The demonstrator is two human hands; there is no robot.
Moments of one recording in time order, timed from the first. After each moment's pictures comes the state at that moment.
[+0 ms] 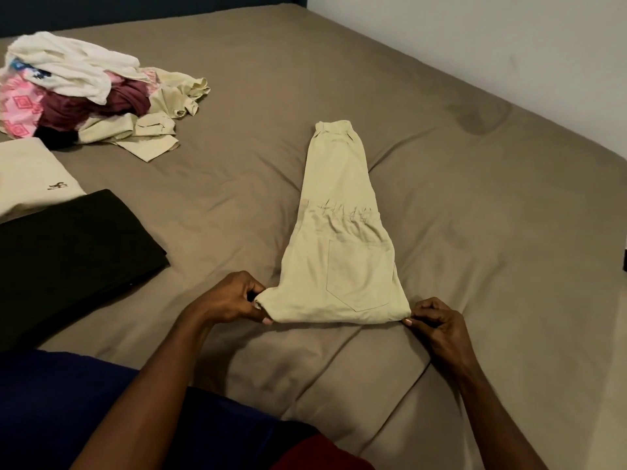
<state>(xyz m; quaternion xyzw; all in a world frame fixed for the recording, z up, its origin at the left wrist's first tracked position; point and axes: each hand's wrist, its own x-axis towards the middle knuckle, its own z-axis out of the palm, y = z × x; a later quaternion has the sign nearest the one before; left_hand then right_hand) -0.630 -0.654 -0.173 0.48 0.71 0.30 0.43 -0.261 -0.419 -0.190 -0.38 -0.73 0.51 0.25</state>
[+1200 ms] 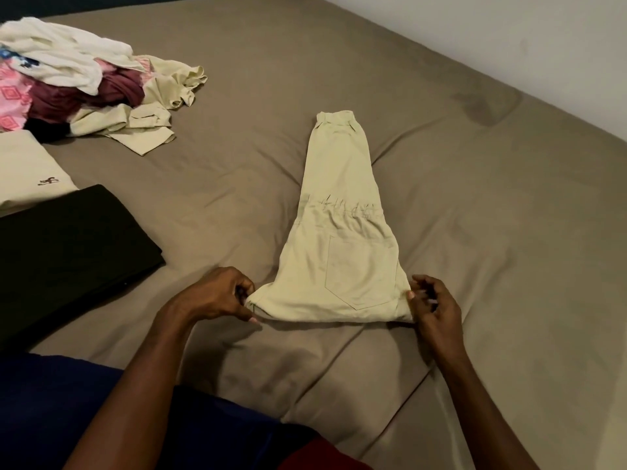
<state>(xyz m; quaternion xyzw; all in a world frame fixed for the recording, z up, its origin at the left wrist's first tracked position) -0.647 -0.659 -0.162 0.48 0.76 0.20 0.39 -0.298 -0.426 -0.183 -0.45 -0.72 0.42 0.31</state>
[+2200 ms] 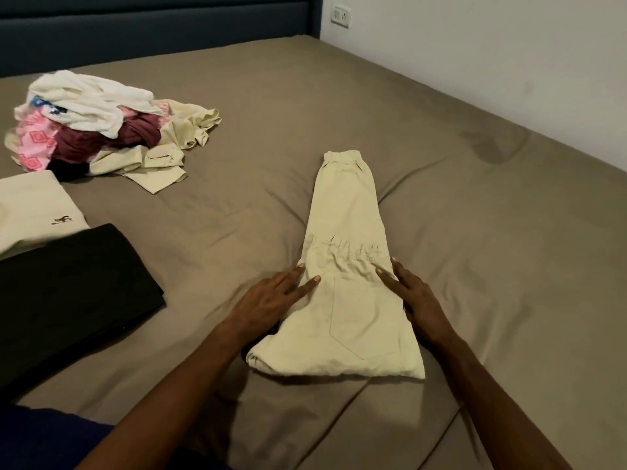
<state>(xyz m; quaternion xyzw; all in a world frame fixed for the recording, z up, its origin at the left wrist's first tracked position) -0.641 -0.567 -0.210 0.66 0.75 0.08 -0.06 -0.369 -0.306 -0.202 -0.19 -0.96 0.17 0.15</state>
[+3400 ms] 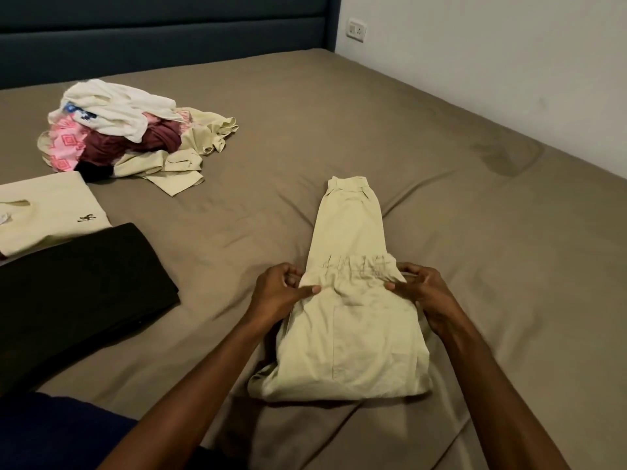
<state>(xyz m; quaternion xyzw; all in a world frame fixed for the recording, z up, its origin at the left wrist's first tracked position) -0.628 -0.553 -0.170 0.25 0.79 0.51 0.25 -0.414 -0.329 -0.133 -0.36 -0.67 0.64 0.15</state>
